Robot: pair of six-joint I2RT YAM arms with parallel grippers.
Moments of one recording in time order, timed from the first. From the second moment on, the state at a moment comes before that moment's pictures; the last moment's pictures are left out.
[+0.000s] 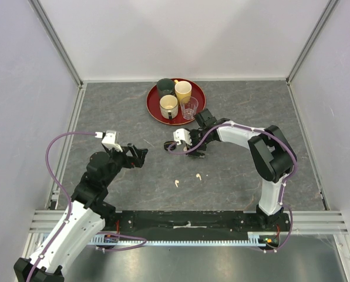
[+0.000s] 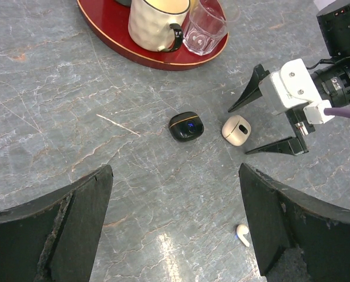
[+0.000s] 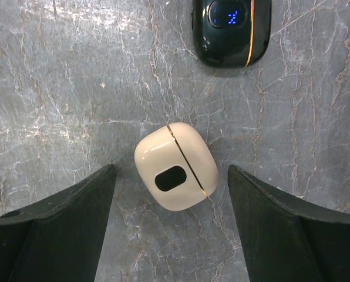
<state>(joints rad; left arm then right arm) -0.42 0.48 0.40 -0.16 -0.02 -0.35 0.57 1.91 1.21 -0.41 -0.53 -1.05</state>
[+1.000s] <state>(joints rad) -0.42 0.48 0.40 -0.16 -0.02 -0.35 0.56 1.89 1.19 -0.46 -0.53 -0.99</state>
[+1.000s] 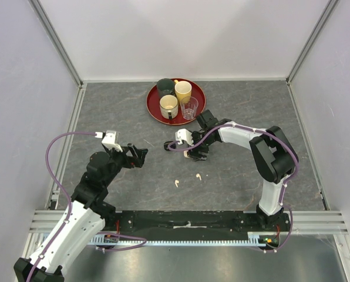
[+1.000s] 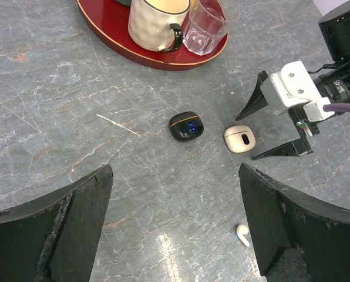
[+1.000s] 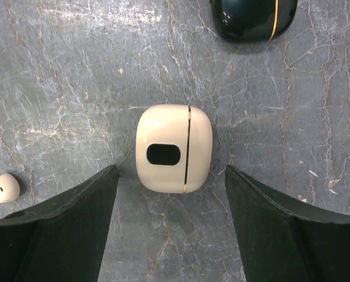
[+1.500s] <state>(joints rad) -0.42 0.48 0.40 -0.15 -0.02 -0.35 0.58 1.90 1.20 -0.46 -0.52 -0.96</state>
